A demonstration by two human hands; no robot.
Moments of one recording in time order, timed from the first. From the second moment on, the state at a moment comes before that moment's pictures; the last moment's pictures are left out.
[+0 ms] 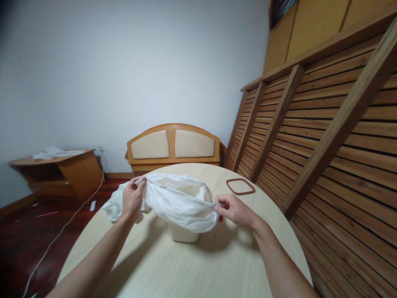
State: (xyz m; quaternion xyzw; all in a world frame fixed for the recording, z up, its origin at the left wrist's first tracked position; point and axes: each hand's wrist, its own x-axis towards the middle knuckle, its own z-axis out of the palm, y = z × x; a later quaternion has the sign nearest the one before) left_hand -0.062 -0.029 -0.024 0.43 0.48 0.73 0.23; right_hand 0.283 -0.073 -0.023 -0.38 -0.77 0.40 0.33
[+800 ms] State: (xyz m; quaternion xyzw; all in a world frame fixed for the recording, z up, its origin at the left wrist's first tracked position) left_hand -0.041 -0.057 -0.004 0.48 0.38 0.73 0.30; right_hand 0.304 -0.031 -0.046 -0.46 -0.55 0.13 0.68
